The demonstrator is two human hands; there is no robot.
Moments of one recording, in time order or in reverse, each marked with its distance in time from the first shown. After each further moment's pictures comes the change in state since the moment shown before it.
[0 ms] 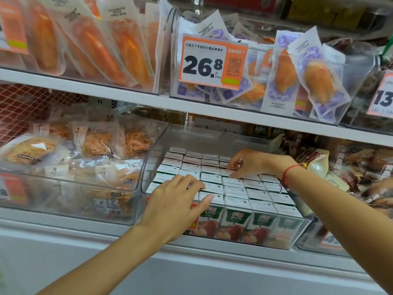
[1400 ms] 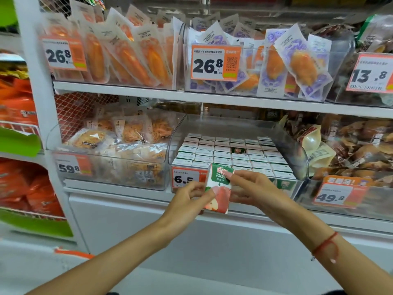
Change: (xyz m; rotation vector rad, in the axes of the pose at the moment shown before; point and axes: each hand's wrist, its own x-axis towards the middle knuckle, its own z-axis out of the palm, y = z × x) left_hand -0.084 0.042 -0.052 -1.192 -0.217 -0.578; right_hand -0.175 -0.121 0.074 1.359 0.148 0.028
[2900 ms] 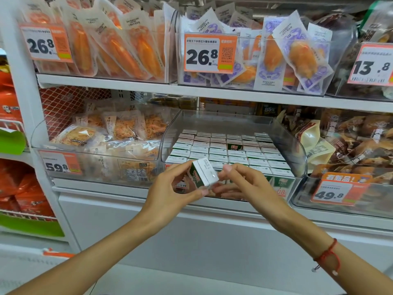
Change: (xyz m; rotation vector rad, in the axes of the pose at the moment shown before) left_hand 0.011 0.001 -0.022 0.151 0.121 0.368; right_hand -0.010 0.002 0.006 -0.054 0.005 -0.212
